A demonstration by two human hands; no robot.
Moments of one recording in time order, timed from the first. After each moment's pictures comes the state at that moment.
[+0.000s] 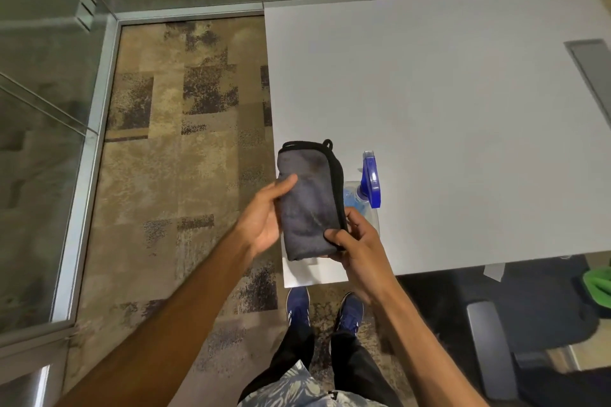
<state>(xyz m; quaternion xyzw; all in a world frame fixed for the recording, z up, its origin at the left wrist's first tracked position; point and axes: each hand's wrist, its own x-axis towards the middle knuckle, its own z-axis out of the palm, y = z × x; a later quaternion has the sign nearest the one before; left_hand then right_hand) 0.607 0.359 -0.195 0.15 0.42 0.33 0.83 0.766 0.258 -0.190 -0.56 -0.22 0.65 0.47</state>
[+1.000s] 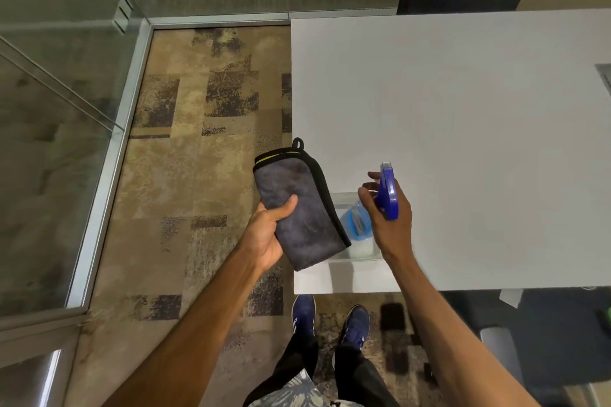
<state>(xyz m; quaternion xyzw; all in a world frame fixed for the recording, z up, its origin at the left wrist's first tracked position) 0.588 0.341 -0.204 0.12 0.45 0.44 0.77 0.801 0.318 -0.230 -0.66 -0.40 0.39 0.50</state>
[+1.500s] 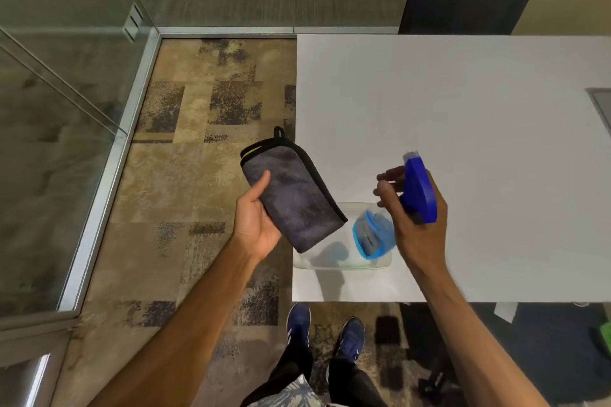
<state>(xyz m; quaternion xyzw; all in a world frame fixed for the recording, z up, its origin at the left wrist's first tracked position) 0.578 0.360 -0.167 0.08 0.42 0.48 0.77 0.807 0.307 -0.134 -0.62 -0.46 0.34 0.53</state>
